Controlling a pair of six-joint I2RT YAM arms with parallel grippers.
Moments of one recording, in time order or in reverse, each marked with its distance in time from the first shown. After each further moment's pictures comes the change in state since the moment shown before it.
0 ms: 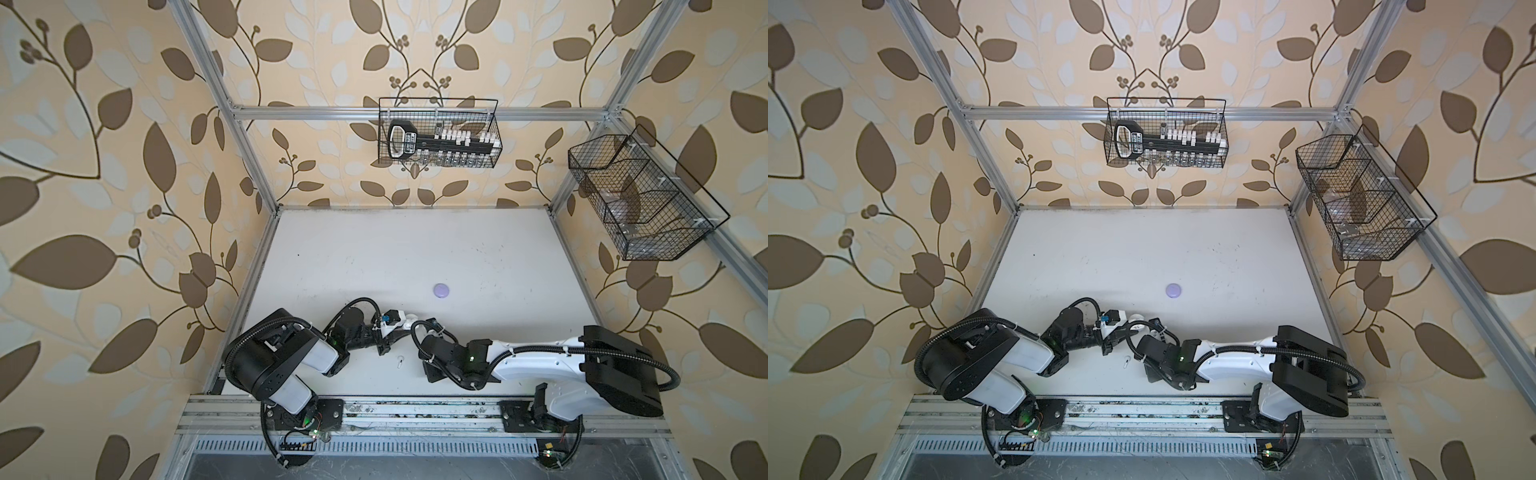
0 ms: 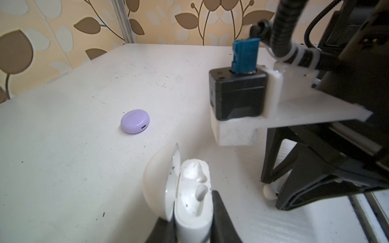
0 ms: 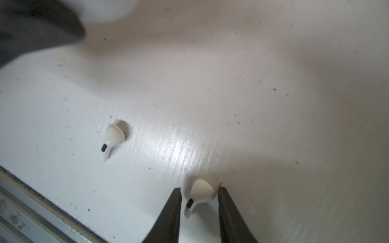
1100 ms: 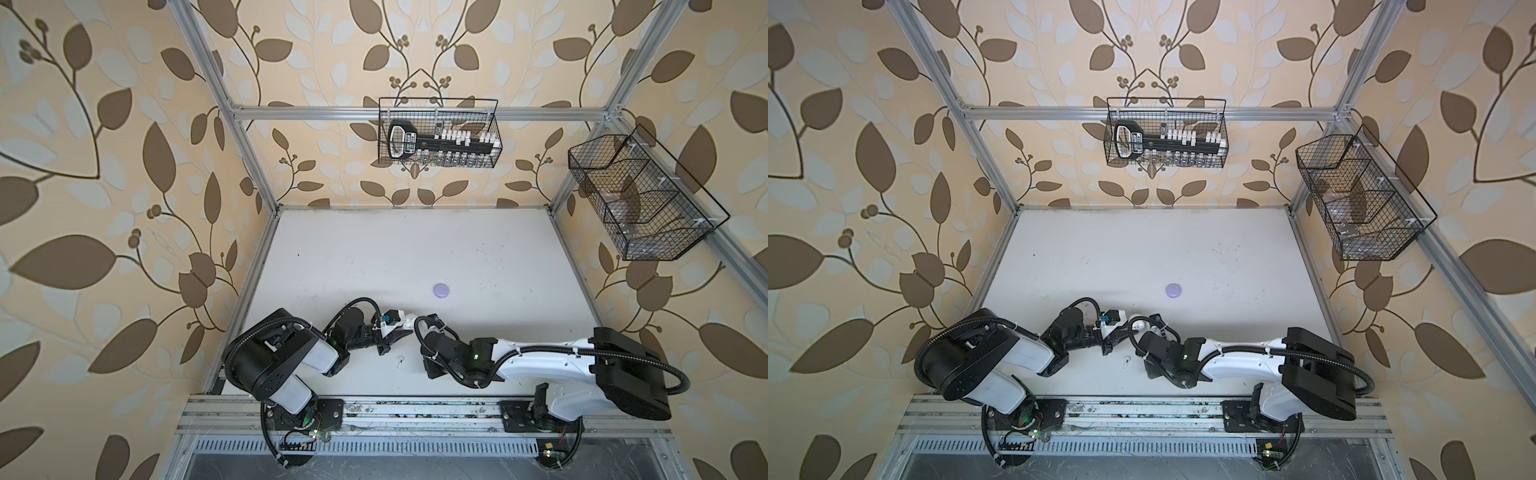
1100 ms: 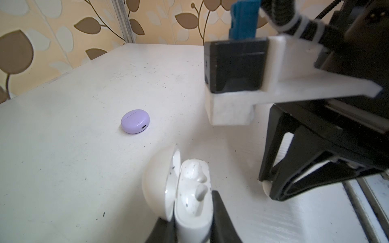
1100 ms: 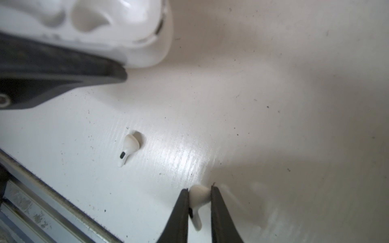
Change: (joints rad) left arm 0.000 0.000 0.000 0.000 -0.001 0.000; right arm -0.016 -0.046 0.002 0.007 0.019 -0.015
